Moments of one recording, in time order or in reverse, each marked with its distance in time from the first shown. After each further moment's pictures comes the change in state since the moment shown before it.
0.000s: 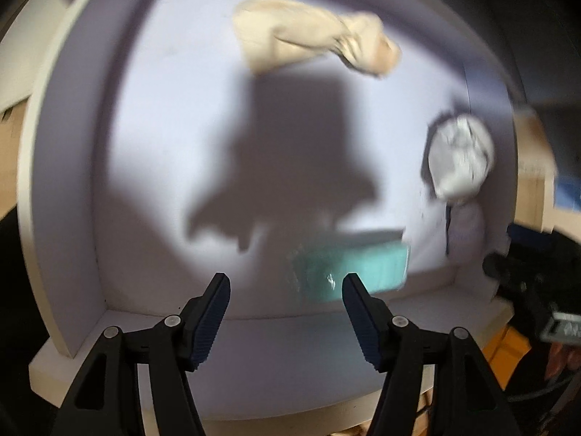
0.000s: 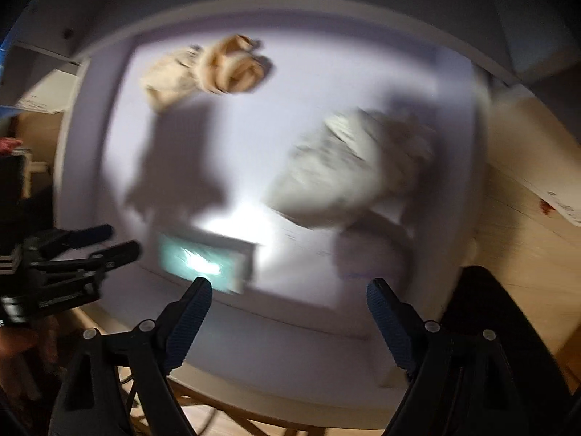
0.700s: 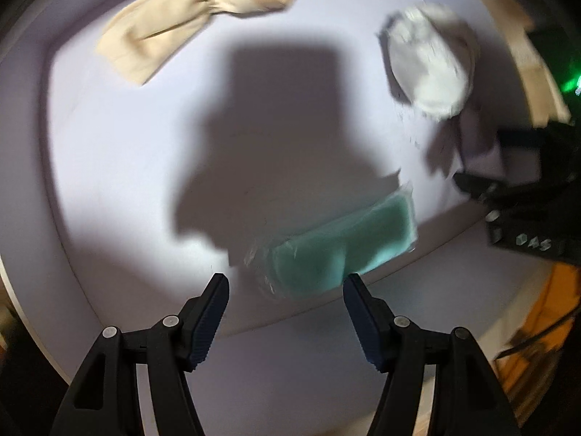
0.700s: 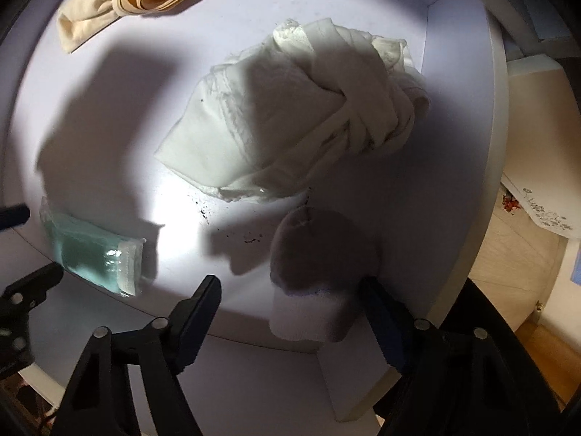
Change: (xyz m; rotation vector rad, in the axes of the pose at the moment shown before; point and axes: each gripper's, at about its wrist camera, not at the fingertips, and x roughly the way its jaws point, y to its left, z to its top) left arm 0.043 -0.064 0.007 0.377 0.096 0.178; right arm 0.049 -0.004 0.016 -0.048 0.091 -0.256
